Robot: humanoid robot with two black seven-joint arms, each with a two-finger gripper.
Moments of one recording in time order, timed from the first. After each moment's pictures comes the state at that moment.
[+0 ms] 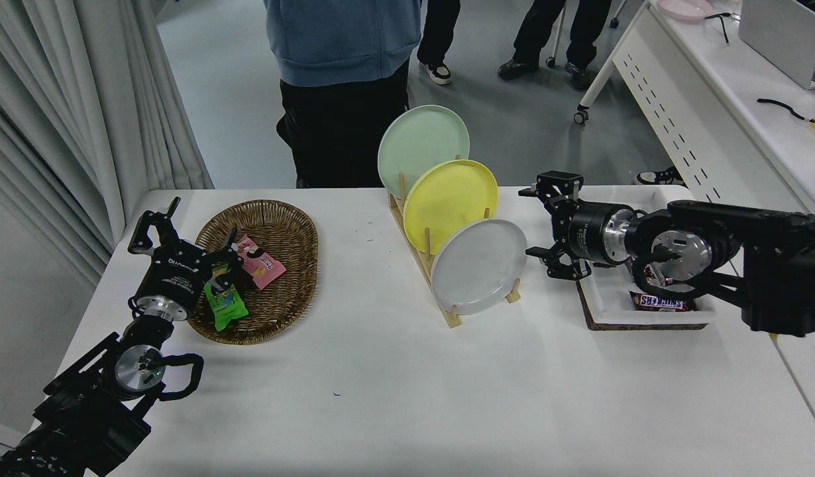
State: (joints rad) left arm -0.50 0.25 -1.08 -0.53 0.15 -0.57 -0.44; right arm 1.33 -0.42 -0.34 0.99 0.37 0.01 0.02
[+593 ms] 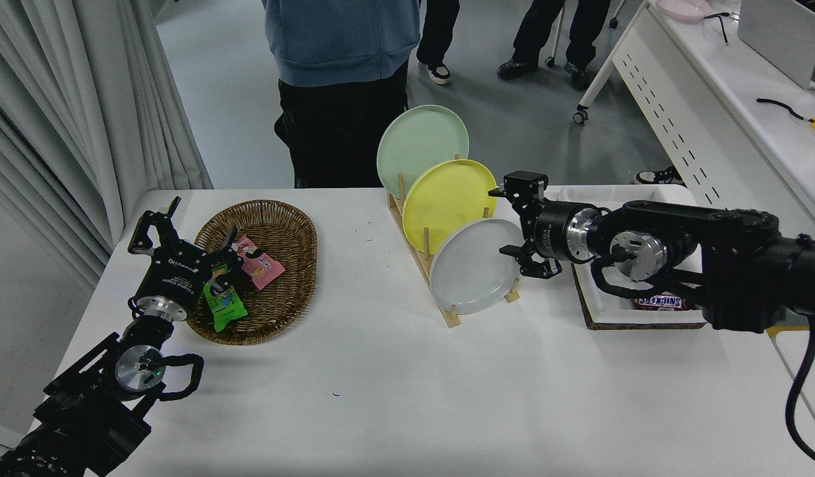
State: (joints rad) left arm -0.50 0.25 -1.08 -0.53 0.15 -0.57 -0.44; right arm 1.33 -0.32 -0.31 0.98 0.33 -0.02 0.02
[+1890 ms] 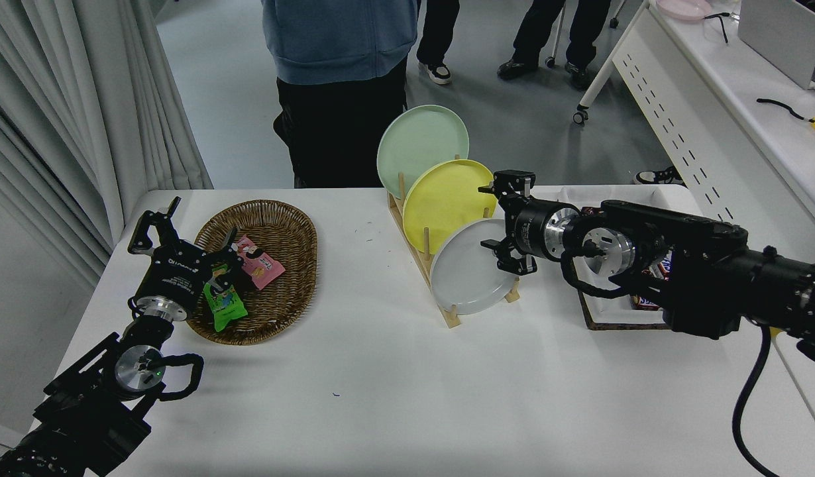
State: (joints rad) left arm -0.50 0.25 -1.08 -0.53 0.15 -0.57 -0.44; right arm 1.24 -0.29 -0.13 0.89 0.35 -0.11 -0.09
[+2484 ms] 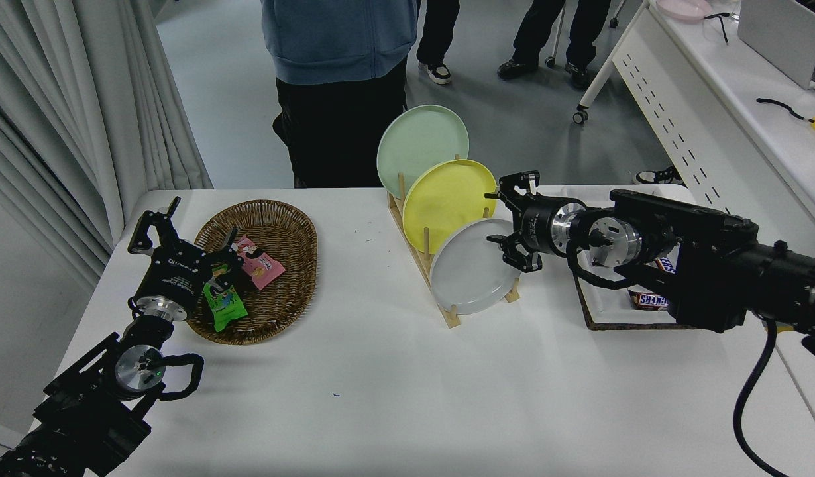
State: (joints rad) left arm -0.50 0.25 -1.08 -0.53 0.15 -0.57 -0.44; right arm 1.24 -0.30 -0.10 0.89 0.35 -0.12 -0.12
